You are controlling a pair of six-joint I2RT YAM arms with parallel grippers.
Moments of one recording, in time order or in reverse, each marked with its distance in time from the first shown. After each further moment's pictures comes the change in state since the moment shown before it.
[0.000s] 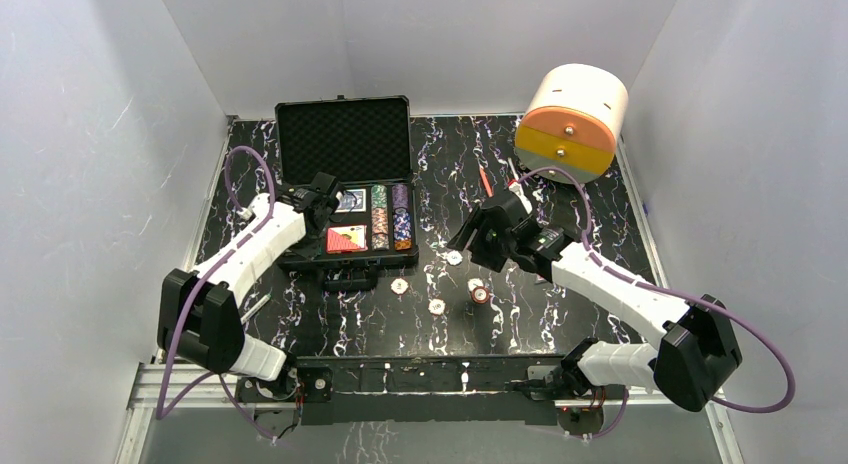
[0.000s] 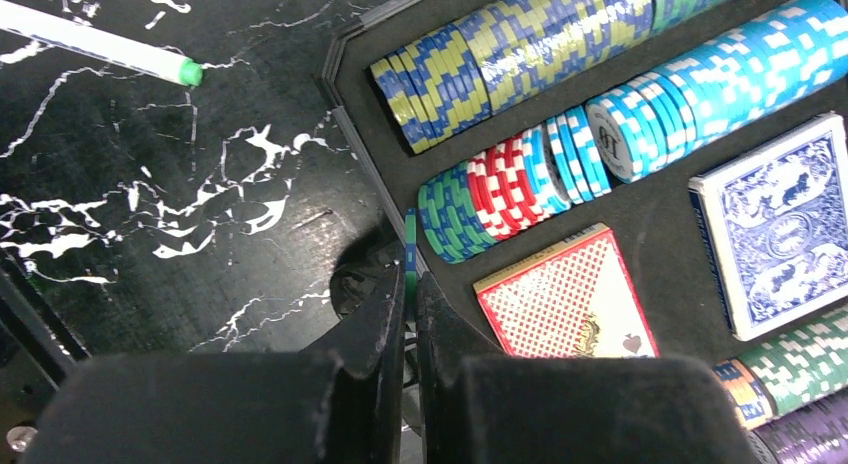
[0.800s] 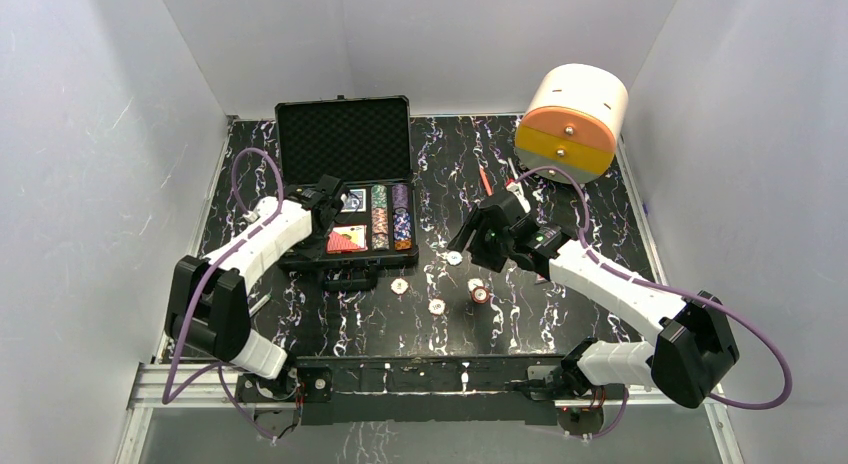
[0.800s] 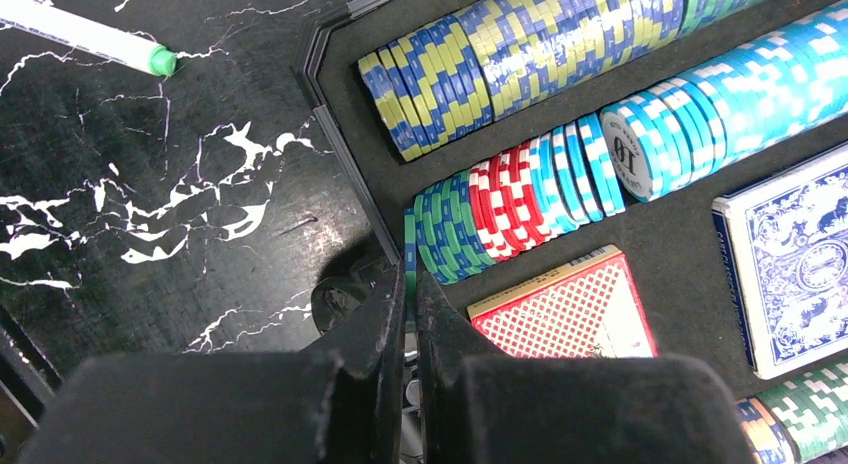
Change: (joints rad) left arm 0.002 0.067 -0.016 0.050 0.010 -0.042; right arm 0.000 0.024 0.017 -0.014 -0.003 -0.018
